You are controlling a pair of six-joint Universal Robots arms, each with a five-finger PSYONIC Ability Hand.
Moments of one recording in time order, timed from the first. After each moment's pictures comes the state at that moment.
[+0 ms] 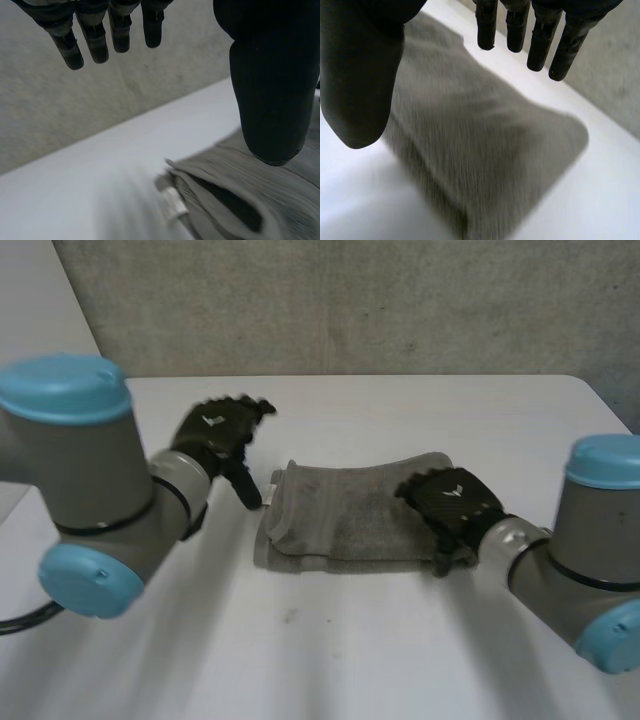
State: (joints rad) left arm 4.18 -2.00 -1.32 3.11 -1.60 3.19; right arm 1.95 -1.13 1.60 -0.09 1.31 2.73; left_hand 0.21 0.21 0.21 0.21 0.03; right_hand 0.23 0.25 0.24 0.26 0.05
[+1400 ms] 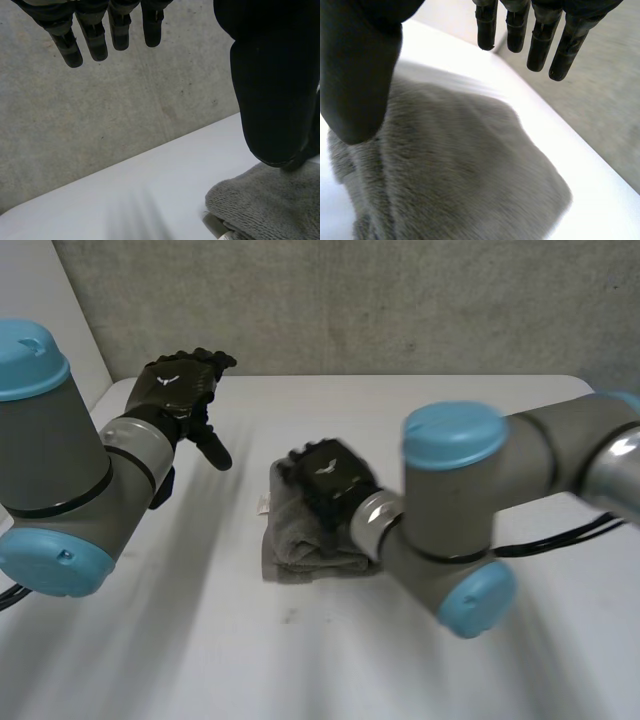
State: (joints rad) left arm 4.25 -1.91 -1.35 3.18 -1.63 3.17; right arm 2.28 -0.89 1.09 0.07 1.41 2.77; left_hand 0.18 0.17 0.17 0.17 0.03; right_hand 0.23 0.25 0.25 0.26 0.05
